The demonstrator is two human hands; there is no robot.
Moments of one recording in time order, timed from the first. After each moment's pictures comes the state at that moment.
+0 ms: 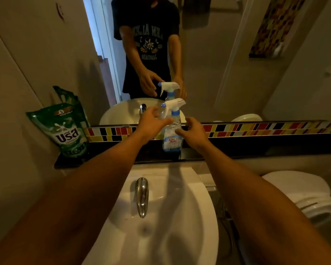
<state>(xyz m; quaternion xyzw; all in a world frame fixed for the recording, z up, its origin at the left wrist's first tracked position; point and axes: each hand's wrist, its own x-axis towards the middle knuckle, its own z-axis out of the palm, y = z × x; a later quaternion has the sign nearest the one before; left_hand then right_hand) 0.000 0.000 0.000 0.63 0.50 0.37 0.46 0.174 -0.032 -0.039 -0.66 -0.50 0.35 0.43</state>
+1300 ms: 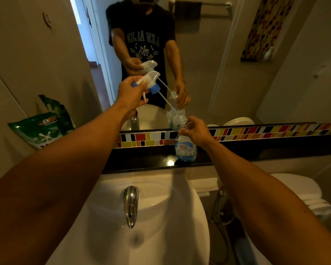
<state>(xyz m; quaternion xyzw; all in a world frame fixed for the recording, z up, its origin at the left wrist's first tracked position) 0.008 0.060 0.079 0.54 0.41 0.53 0.51 0.238 -0.026 -0.019 -0.65 -0.55 0.33 0.40</state>
